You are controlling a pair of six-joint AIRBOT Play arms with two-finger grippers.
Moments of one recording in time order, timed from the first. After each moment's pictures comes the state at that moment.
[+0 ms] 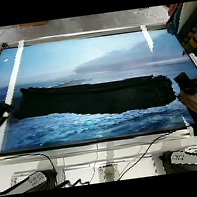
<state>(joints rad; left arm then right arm) 0.72 -1.29 0.97 1.02 -0.97 -1.32 -0.61 -1.39 0.96 -1.04 0.65 1.53</state>
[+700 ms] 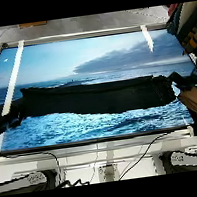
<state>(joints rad) 0.64 -1.46 0.80 0.60 -0.56 -1.19 -0.46 -1.39 1.04 -1.07 0.75 1.39</state>
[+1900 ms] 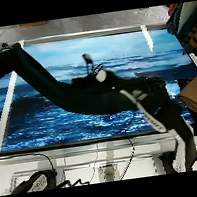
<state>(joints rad) 0.27 -1.11 1.26 0.54 -0.79 -0.95 0.63 -2.03 1.85 -0.79 0.66 1.51</state>
